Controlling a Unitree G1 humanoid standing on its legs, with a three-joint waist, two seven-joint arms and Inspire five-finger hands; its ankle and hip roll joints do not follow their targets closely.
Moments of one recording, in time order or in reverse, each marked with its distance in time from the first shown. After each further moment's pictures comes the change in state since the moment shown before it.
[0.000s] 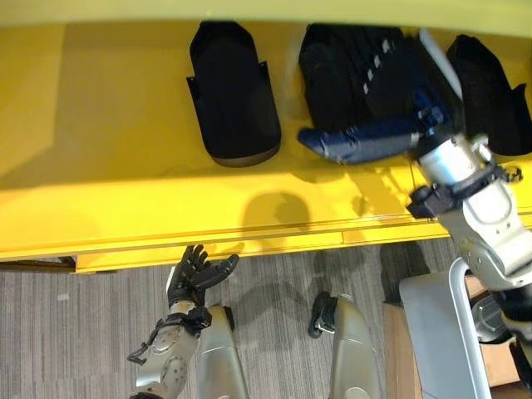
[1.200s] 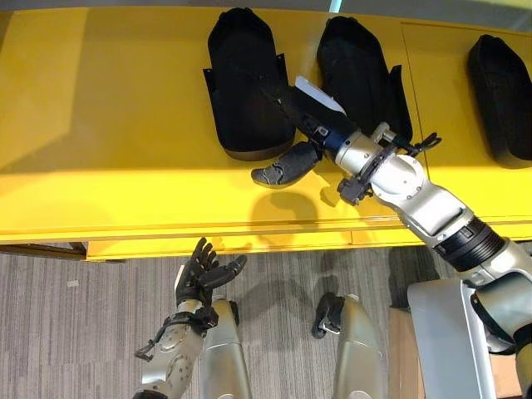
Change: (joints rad) left arm -0.012 0.000 -0.049 0.003 -0.004 0.000 0.003; right arm -0.606 0.127 0.503 0.384 -0.285 0.121 0.025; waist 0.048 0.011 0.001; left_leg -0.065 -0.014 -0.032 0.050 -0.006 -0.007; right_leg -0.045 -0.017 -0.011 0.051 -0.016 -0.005
